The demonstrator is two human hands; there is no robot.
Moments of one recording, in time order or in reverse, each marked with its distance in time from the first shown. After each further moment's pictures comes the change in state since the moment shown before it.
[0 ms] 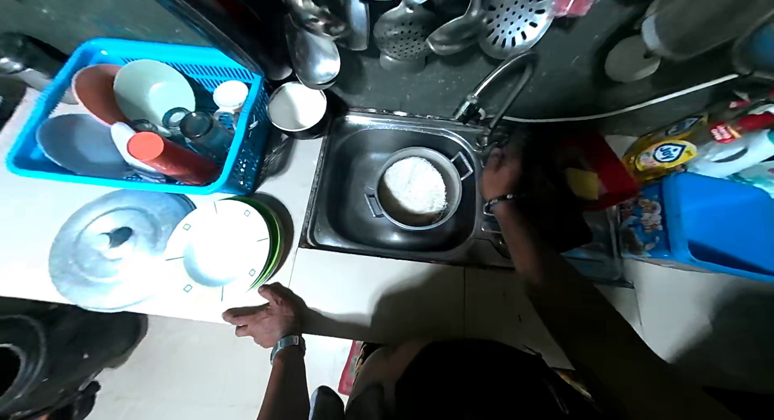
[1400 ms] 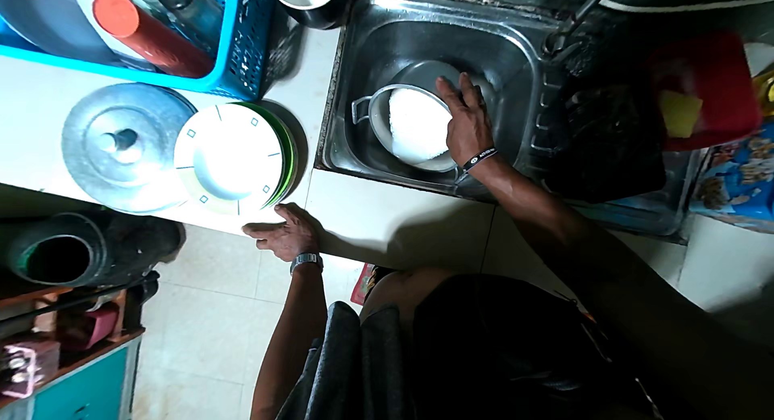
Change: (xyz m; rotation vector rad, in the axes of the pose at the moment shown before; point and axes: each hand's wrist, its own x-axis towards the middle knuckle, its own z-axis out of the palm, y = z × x) left_hand 0.008 -0.008 0.011 0.044 -0.012 -0.021; right_hand -0.086 -0.038 0.081 -0.280 -0.443 -0.459
